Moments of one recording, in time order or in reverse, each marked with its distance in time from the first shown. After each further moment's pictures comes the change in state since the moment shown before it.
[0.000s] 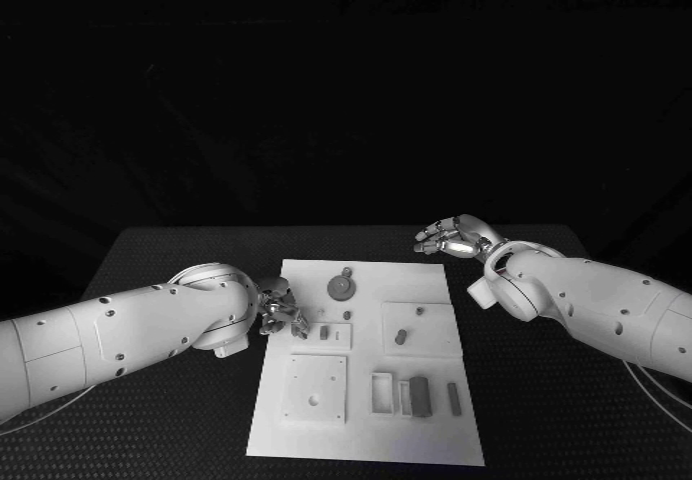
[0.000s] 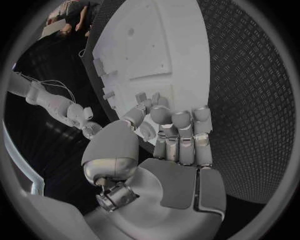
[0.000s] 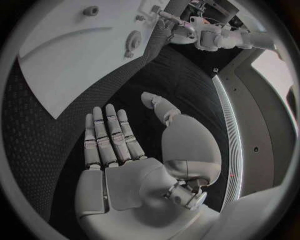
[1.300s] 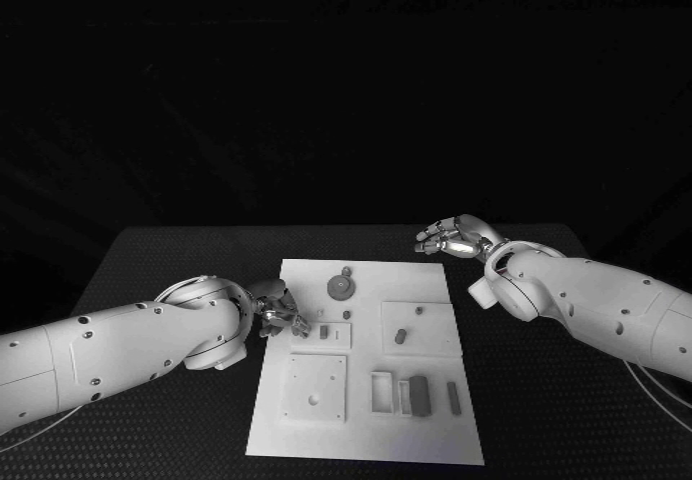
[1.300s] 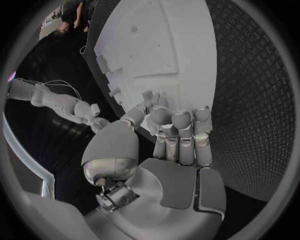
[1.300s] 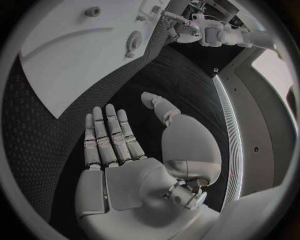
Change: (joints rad) left arm -0.024 -0.071 0.000 0.108 -0.045 -0.152 0.040; left_hand 0.008 -0.008 0.001 0.001 0.005 0.000 0.000 -0.005 0.014 0.000 0.000 0.008 0.005 0.006 -0.001 0.004 0.001 -0.005 0.006 -0.001 0.008 0.000; right arm -0.002 -0.004 0.000 0.002 0.000 0.000 0.000; right_hand 0.000 0.000 0.000 0.000 0.000 -0.003 0.003 0.000 -0.001 0.000 0.000 0.000 0.000 0.000 0.000 0.004 -0.001 0.000 0.000 0.000 0.000 0.002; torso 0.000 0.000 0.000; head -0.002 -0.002
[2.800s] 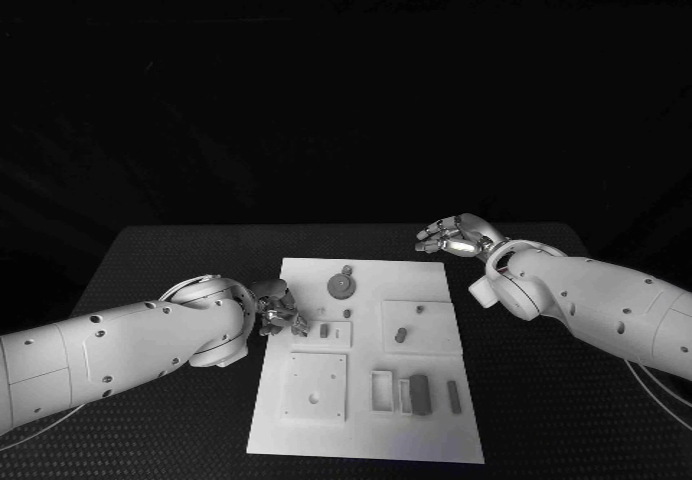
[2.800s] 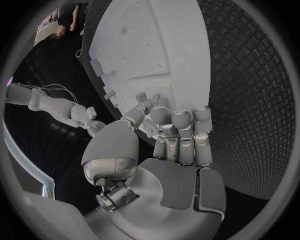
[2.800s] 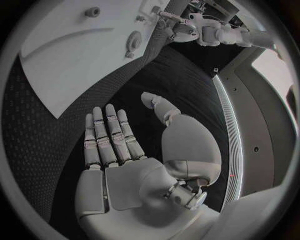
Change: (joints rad) left arm -0.013 0.026 0.000 -0.045 -0.032 0.015 0.002; left_hand 0.000 0.000 0.002 0.001 0.002 0.000 0.000 -0.004 0.014 0.000 0.000 0.000 0.001 0.002 0.002 0.000 0.000 0.000 0.007 -0.001 0.000 0.000; right arm 0.000 -0.001 0.000 0.002 0.000 0.000 0.000; right_hand 0.000 0.000 0.000 0.000 0.000 -0.004 -0.003 0.000 -0.002 0.000 0.000 -0.004 0.000 -0.004 0.003 0.000 -0.002 0.000 0.000 0.000 0.000 0.003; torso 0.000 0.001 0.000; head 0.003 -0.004
